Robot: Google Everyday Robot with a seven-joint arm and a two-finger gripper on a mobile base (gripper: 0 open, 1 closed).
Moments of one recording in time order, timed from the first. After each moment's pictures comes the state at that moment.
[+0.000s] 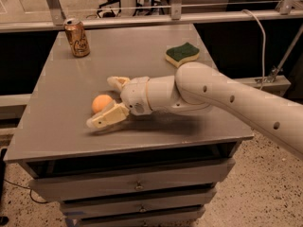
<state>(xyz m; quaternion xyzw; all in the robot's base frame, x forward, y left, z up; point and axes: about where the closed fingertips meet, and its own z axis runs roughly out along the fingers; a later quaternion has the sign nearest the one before) 0.536 0.129 0.836 -0.52 0.61 0.37 0.47</state>
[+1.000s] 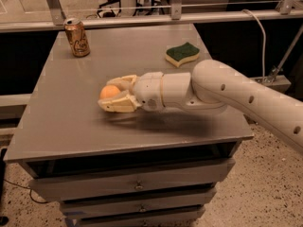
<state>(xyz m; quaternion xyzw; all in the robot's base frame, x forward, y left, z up) 0.537 0.103 0.858 -0.51 0.59 0.37 0.50</state>
